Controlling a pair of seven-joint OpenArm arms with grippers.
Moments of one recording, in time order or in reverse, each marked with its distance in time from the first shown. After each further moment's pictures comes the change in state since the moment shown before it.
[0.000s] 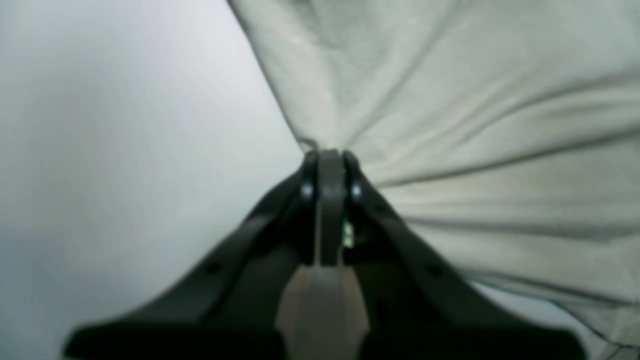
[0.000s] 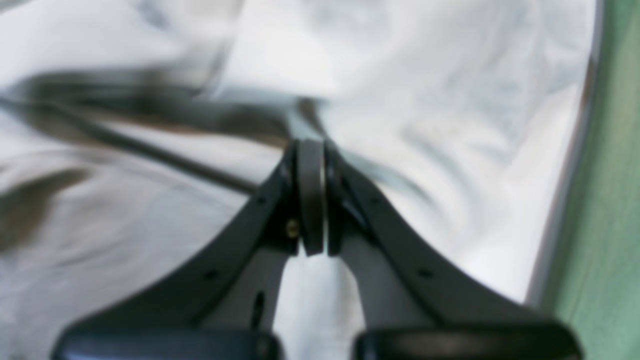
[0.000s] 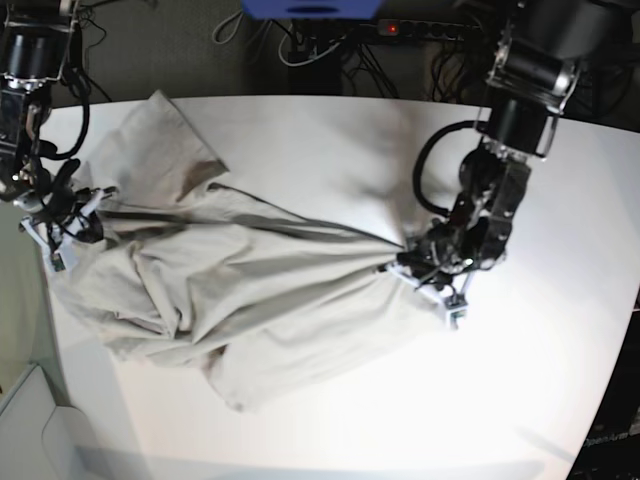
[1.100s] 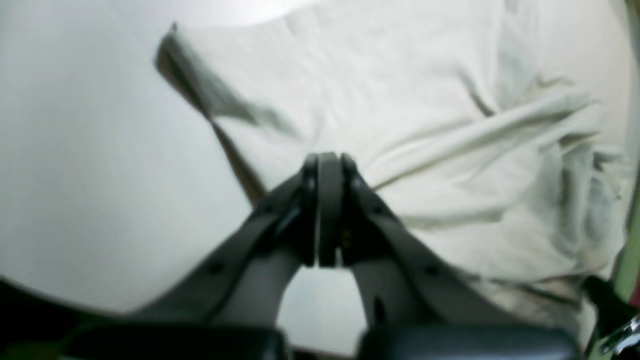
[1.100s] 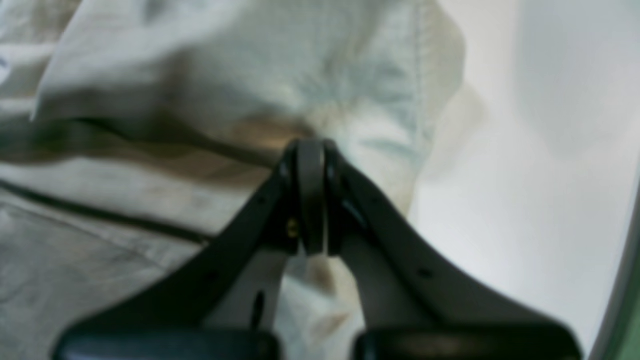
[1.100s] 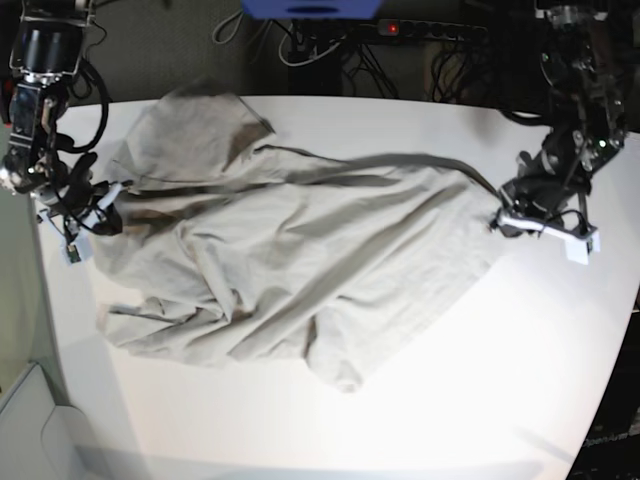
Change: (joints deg) left arm 28.0 -4.2 -31.7 43.2 -8.7 1.3 6.4; right arm -1.4 -3.4 0.0 0.2 0.3 0.0 0.3
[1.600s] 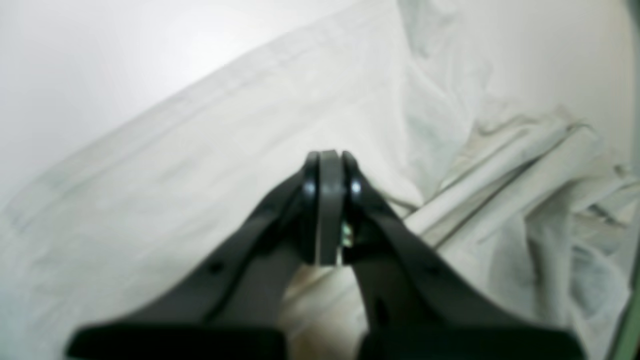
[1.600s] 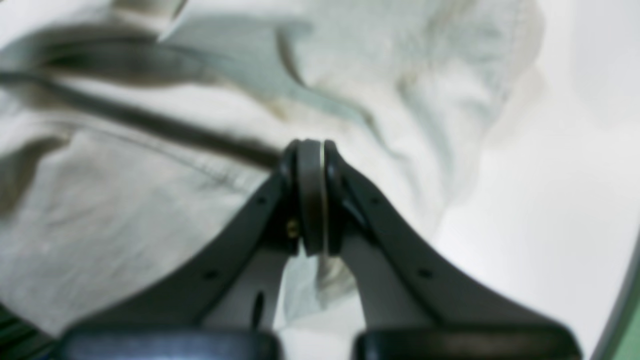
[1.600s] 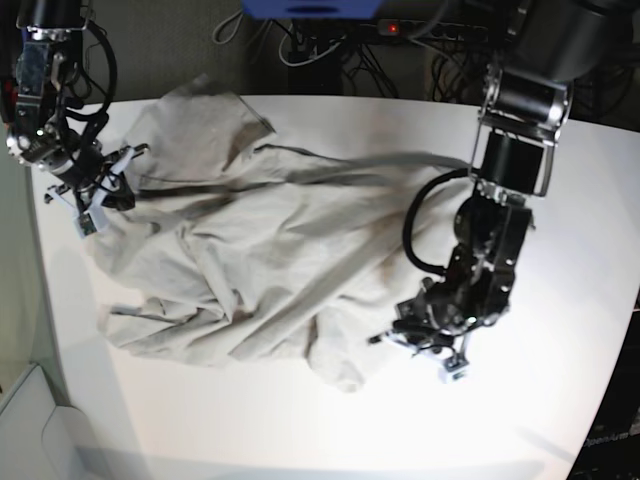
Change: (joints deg) left arm -38.7 9.6 29.0 -46.9 8.4 0.1 -7.6; right arm -10.8 -1.8 0.0 15.0 -0.3 0.0 -0.9
